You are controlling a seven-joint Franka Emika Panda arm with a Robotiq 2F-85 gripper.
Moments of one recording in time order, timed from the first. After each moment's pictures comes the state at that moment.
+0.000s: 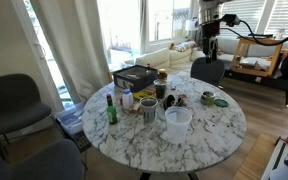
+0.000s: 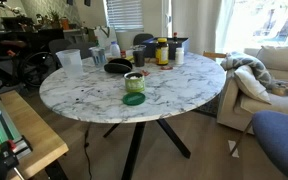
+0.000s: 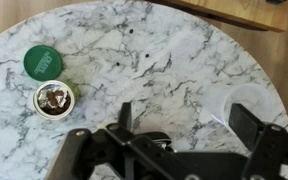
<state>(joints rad) -0.03 -0.25 -0.18 -2.15 -0.05 1.64 -0.42</state>
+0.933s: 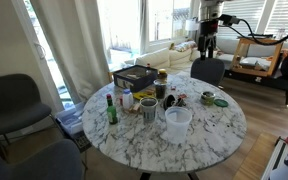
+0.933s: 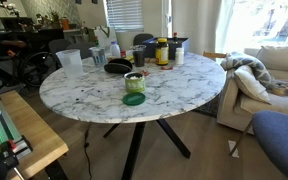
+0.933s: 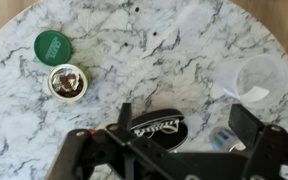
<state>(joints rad) -0.05 -0.25 -0.18 -2.15 -0.04 1.75 -0.36</state>
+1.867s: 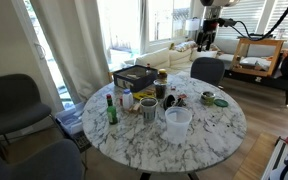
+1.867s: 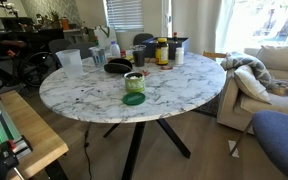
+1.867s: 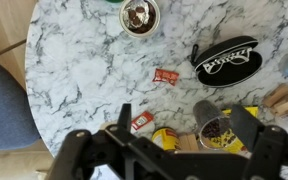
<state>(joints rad) -0.18 0.06 -0.30 -1.83 0.09 1.93 -0.52</state>
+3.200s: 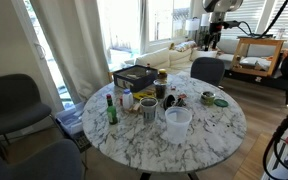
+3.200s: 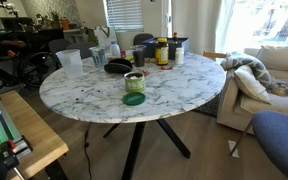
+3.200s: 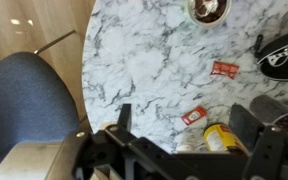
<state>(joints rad) -0.35 0.30 -0.30 -1.56 0.10 1.93 -0.65</state>
